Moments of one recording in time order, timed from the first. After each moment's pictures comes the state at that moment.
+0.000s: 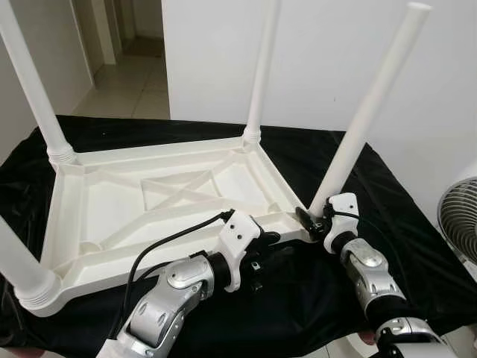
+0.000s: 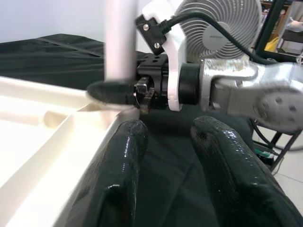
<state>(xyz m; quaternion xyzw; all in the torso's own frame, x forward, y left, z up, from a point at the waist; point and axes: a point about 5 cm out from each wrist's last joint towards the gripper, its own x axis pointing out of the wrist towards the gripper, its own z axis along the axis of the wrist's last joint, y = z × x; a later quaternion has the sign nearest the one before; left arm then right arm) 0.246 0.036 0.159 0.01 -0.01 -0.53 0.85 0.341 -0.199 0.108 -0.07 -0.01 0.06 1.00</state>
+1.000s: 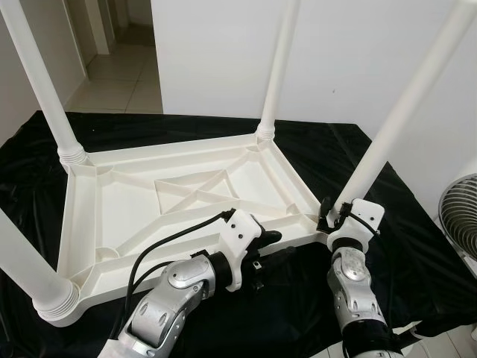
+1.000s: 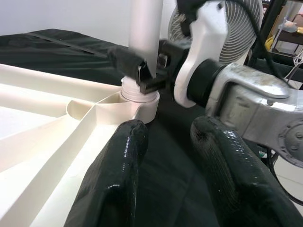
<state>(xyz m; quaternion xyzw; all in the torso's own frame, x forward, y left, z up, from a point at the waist) 0.246 0.033 0.161 0.01 -0.01 -0.53 0.85 0.313 -0.188 0.130 0.01 -0.10 -0.15 0.98</state>
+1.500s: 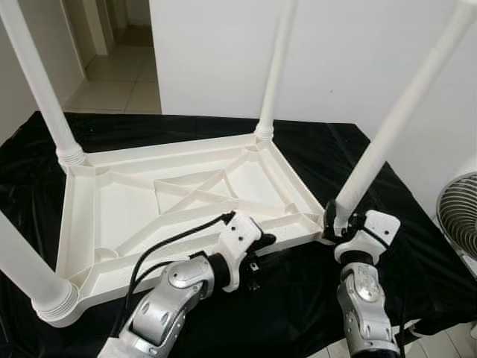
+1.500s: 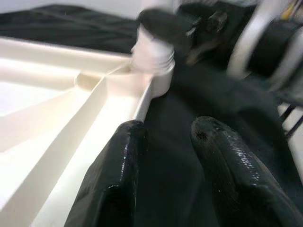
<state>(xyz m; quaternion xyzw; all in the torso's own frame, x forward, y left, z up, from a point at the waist) 0.256 0.038 0.143 0.07 0.03 -0.52 0.85 0.278 -0.193 0.127 0.02 -0.11 -0.13 0.99</state>
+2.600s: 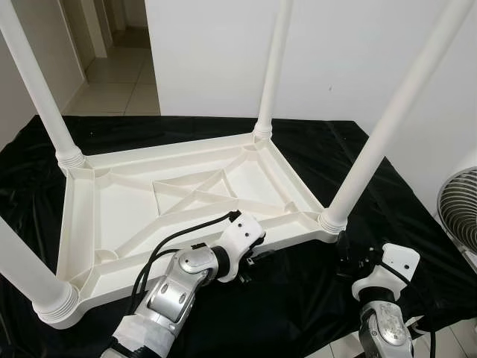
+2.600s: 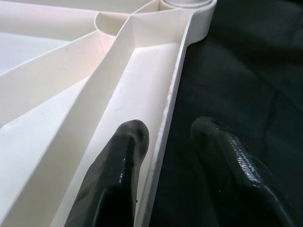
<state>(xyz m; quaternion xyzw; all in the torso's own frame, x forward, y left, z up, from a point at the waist) 0.285 0.039 0.125 0.13 0.09 -0.47 0.87 0.236 -0.211 0.113 0.00 -0.07 -0.12 0.99</state>
